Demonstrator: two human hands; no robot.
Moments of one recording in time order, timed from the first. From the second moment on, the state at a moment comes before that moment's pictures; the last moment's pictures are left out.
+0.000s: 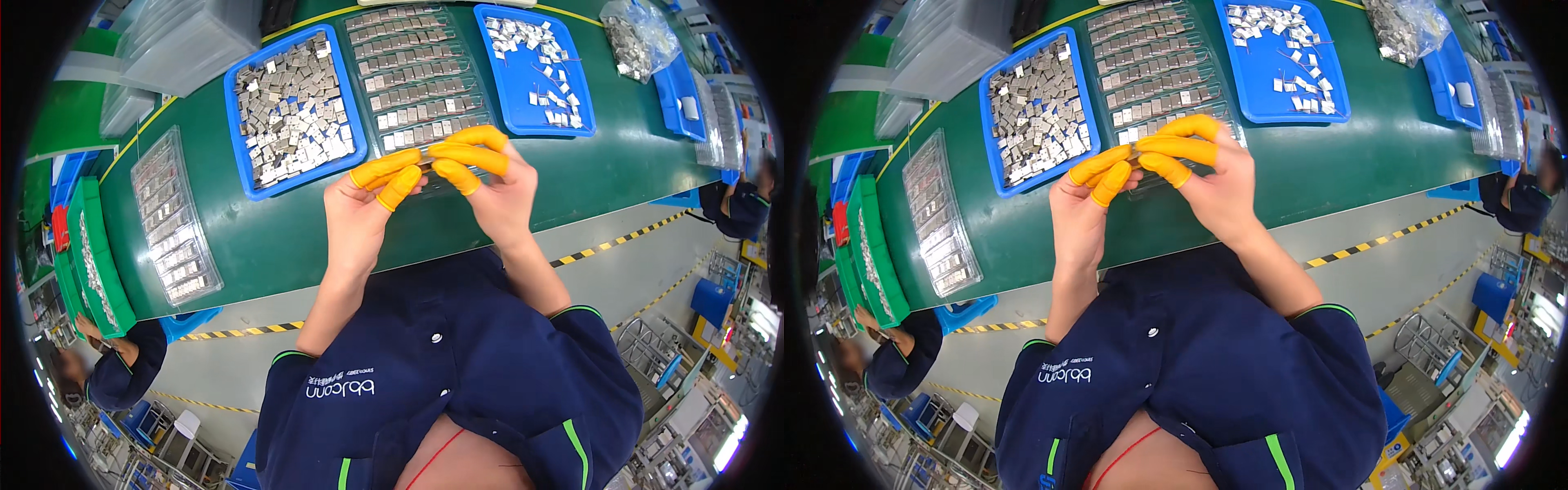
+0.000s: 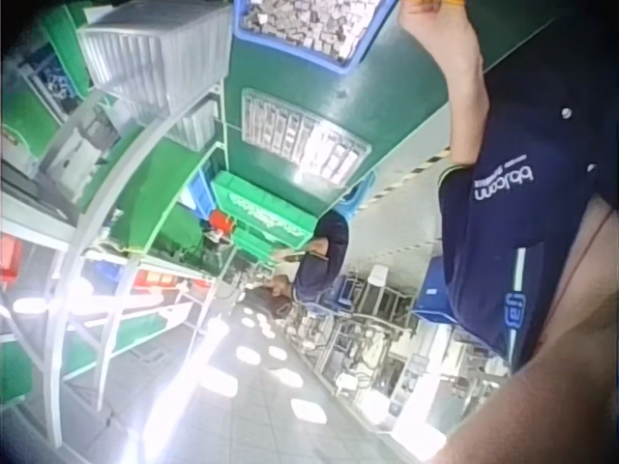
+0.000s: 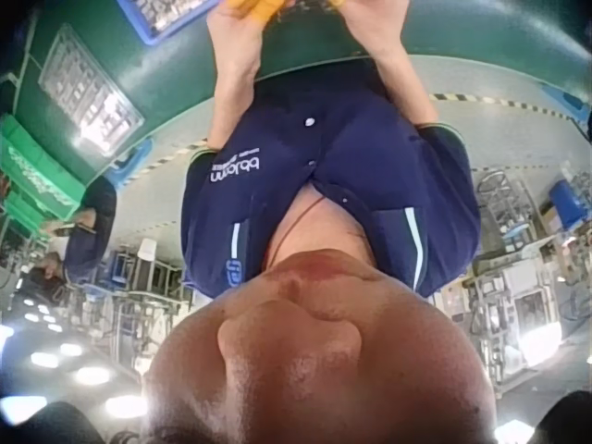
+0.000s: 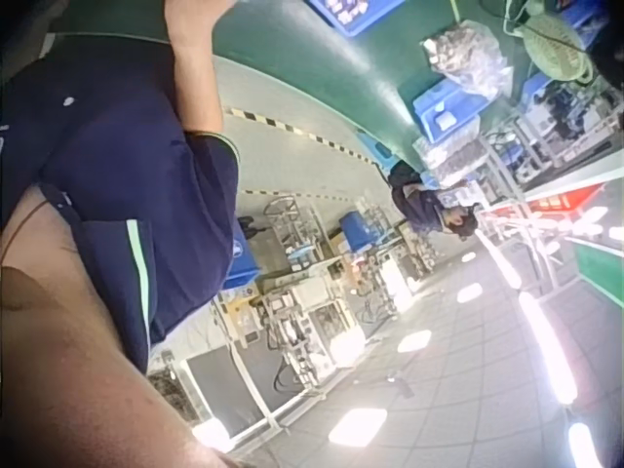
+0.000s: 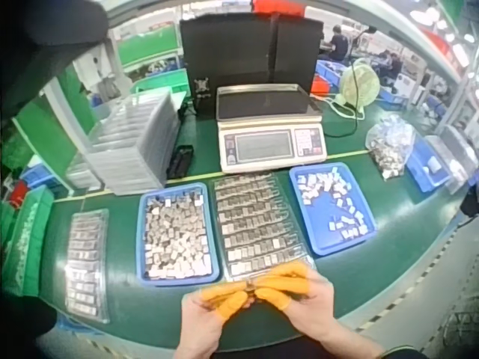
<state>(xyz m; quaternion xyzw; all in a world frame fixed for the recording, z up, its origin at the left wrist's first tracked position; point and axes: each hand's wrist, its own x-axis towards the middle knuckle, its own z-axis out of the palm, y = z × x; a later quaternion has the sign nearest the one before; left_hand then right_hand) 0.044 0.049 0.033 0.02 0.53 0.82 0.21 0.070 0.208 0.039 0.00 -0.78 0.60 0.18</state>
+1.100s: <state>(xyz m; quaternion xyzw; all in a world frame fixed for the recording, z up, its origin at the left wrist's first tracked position) -0.028 0.006 0.035 0.22 0.95 0.21 0.02 0.021 0.361 0.001 -0.11 -0.94 0.23 0.24</state>
